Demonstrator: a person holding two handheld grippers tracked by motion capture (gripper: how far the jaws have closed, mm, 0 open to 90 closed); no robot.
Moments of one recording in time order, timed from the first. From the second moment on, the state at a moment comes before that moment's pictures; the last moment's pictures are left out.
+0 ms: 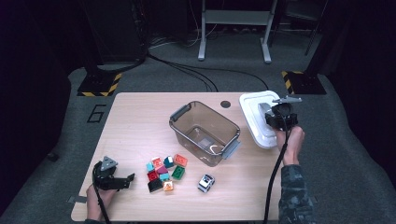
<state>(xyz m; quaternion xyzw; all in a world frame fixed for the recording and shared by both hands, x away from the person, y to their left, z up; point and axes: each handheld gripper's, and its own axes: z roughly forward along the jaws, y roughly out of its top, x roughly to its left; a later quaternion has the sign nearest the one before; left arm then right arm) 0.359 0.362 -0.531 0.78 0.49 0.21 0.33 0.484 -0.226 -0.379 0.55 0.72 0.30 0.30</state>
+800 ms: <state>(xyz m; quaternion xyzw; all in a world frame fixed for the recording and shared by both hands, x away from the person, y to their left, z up) 0.359 0.362 -0.531 0.78 0.49 0.21 0.33 0.490 -0.212 -0.461 0.60 0.70 0.27 0.28</state>
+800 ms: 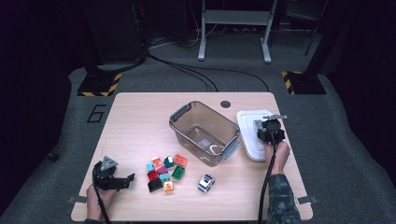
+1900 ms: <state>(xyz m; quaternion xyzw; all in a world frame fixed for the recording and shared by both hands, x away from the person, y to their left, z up) 0.359 0.362 -0.531 0.78 0.49 0.21 0.33 0.449 -0.218 -0.470 0.59 0.71 0.30 0.25</state>
